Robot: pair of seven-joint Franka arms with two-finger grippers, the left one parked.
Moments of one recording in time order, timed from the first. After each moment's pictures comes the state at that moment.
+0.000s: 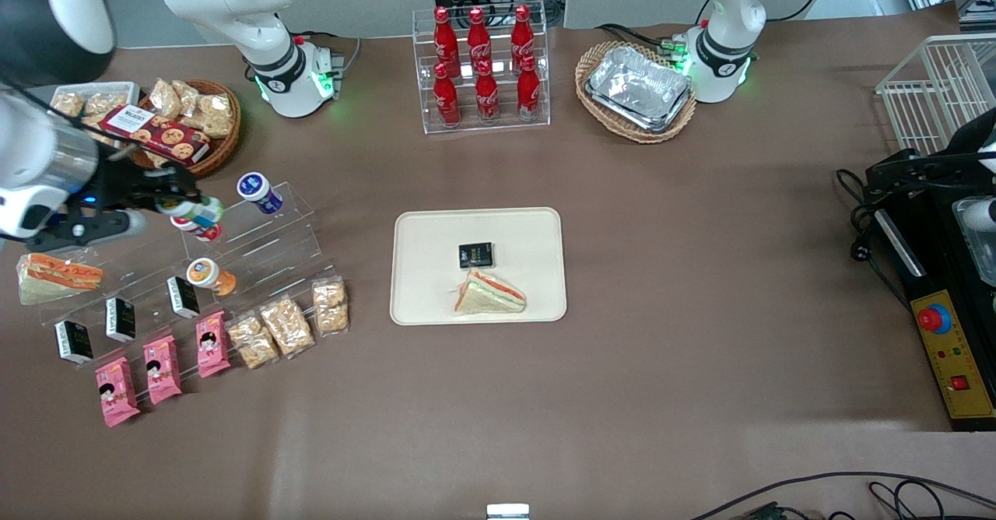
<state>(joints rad) 0.13 0.04 -0.05 -1.61 0.08 1.44 -0.07</state>
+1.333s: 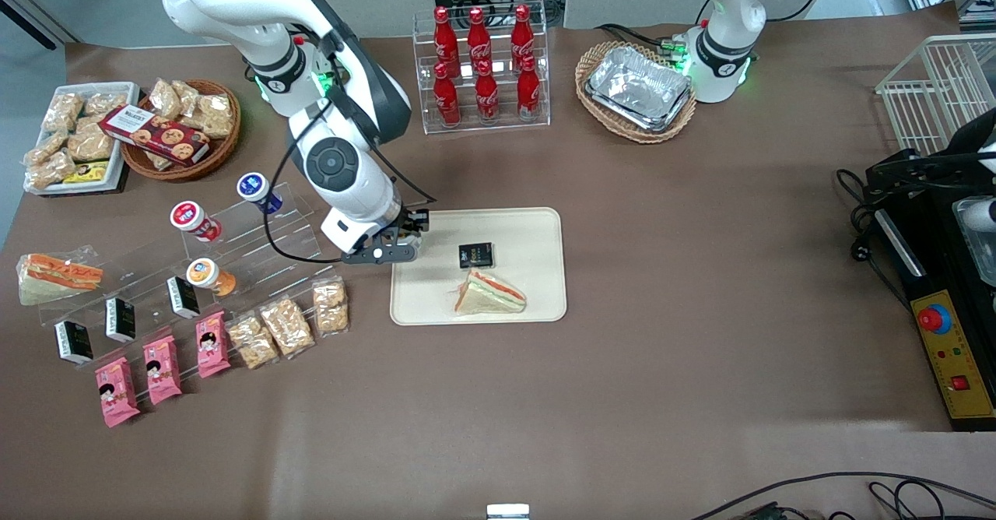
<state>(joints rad) 0.58 0.27 -0.01 -2.01 0.13 2.19 0.47</state>
